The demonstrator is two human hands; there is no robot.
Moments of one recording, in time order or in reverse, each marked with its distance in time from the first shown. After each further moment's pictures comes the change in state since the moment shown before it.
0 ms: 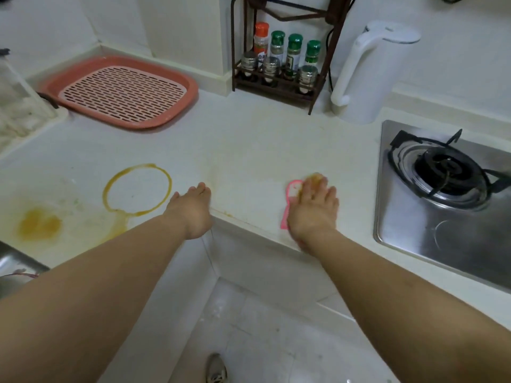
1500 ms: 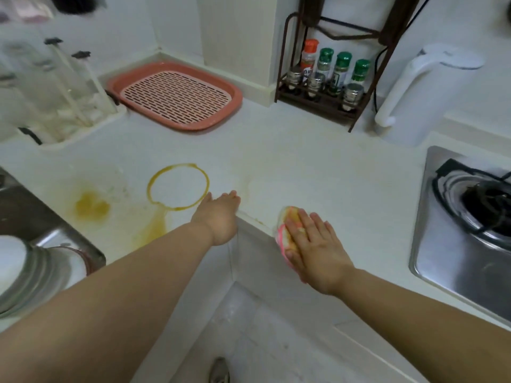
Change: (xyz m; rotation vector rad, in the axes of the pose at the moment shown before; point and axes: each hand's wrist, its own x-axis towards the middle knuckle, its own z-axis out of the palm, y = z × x) left_hand -0.019 -0.005 0.001 -0.042 0.094 0.004; right_hand -0.041 0.004 -0.001 -0.343 -0.143 -0.722
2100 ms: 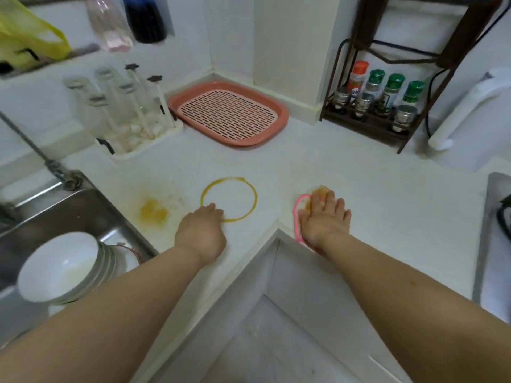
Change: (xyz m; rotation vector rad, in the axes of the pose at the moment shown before) left_hand -0.058 -0.089 0.001 -0.168 0.184 -0.332; right_hand 0.113 -0.059 -0.041 0.275 0.003 0.388
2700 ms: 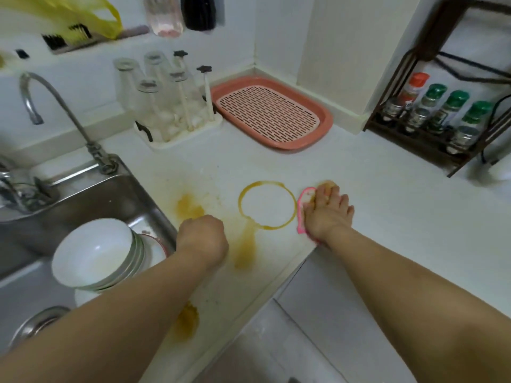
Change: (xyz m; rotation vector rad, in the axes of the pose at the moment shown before) left_hand 0.007 -0.069 0.002 0.195 -0.059 -0.129; right_hand 0.037 -0.084 0.009 -0.019 0.030 -0.054
